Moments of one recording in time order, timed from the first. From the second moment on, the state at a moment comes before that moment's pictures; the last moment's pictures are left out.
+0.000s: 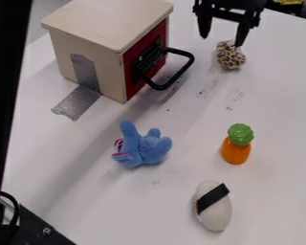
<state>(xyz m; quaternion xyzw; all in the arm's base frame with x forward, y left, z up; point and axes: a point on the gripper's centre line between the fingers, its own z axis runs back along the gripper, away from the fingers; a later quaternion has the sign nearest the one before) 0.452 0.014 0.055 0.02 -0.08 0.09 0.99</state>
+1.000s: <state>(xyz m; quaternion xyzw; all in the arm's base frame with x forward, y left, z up) 0.462 0.022 -0.002 -0.02 -0.04 0.13 0.99</state>
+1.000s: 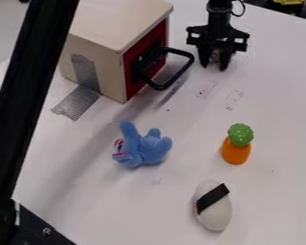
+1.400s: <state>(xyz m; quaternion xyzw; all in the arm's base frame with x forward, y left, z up) 0.444 0.023 0.017 -0.03 -0.03 0.11 0.99</state>
